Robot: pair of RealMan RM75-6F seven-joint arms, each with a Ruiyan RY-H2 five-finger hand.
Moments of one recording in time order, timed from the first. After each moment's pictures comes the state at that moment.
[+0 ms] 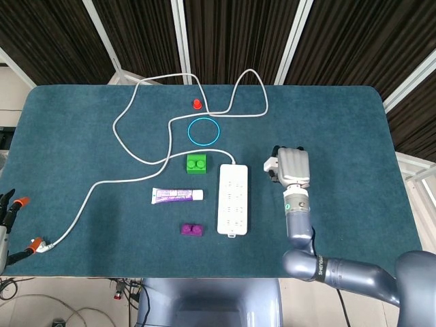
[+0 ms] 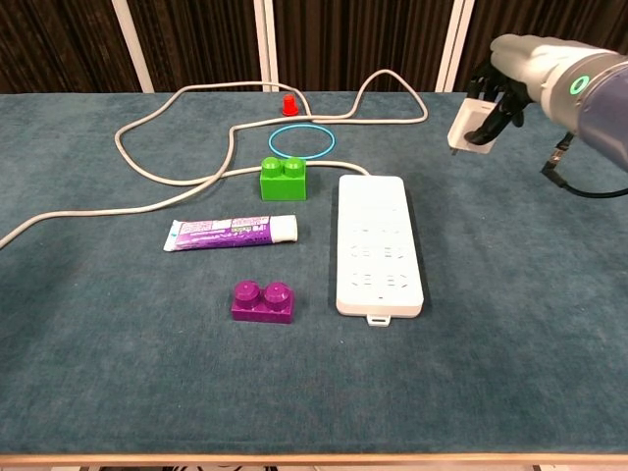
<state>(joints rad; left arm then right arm) -0.01 -1.07 -0.05 -1.81 1.47 1.56 0.17 0.90 -1.61 0.36 -1.54 -0.50 1.31 -0.76</state>
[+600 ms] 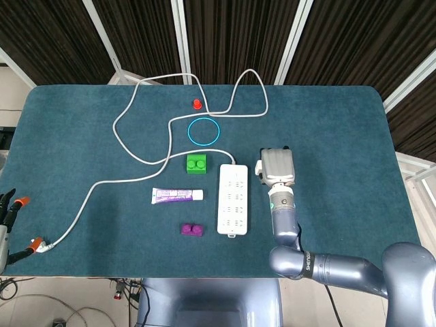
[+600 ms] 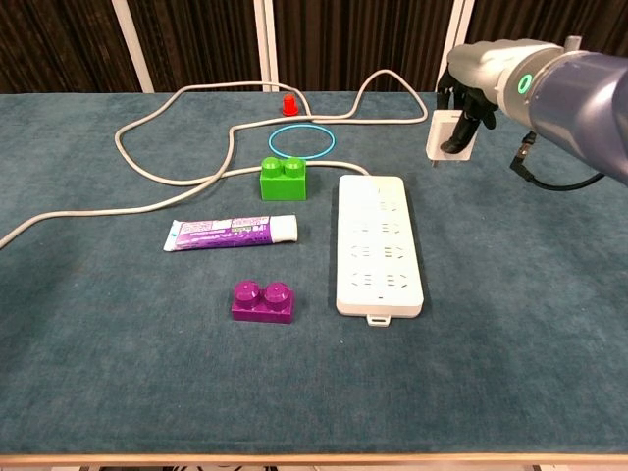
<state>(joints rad) -0.01 -1.07 -0.05 -1.81 1.47 1.55 0.17 1.00 -1.63 0.39 -1.57 -0.37 1.31 -0.99</state>
